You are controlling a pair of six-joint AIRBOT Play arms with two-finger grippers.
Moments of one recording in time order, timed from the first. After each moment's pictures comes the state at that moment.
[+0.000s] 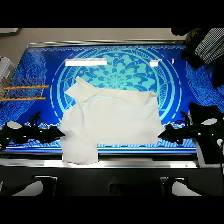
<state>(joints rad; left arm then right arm) 0.32 -1.27 0.59 0.90 -1.06 -1.20 -0.44 -1.33 0.70 -0.88 1.30 1.16</state>
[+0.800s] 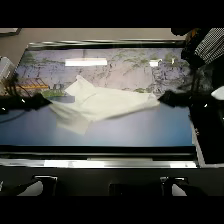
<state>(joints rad) 0.28 -1.20 1.15 0.83 -1.15 -1.28 -0.17 -1.16 1.20 -0.83 1.17 1.29</state>
